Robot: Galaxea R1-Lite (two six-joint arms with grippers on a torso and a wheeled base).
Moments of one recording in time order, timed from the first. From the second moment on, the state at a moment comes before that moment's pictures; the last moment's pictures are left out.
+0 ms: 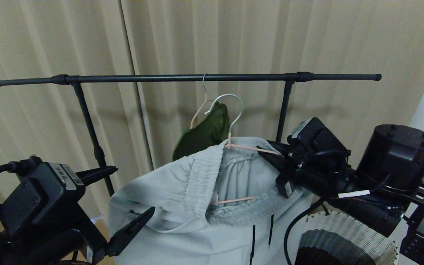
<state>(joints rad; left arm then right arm) -0.61 1.19 -0.31 -0.69 0.06 0.40 0.67 1.66 -0.61 -0.97 -0.07 -0.40</state>
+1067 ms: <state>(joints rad) -0.47 1.17 -0.20 -0.69 0.06 0.37 0.62 1.51 -0.61 -0.96 -0.07 -0.40</state>
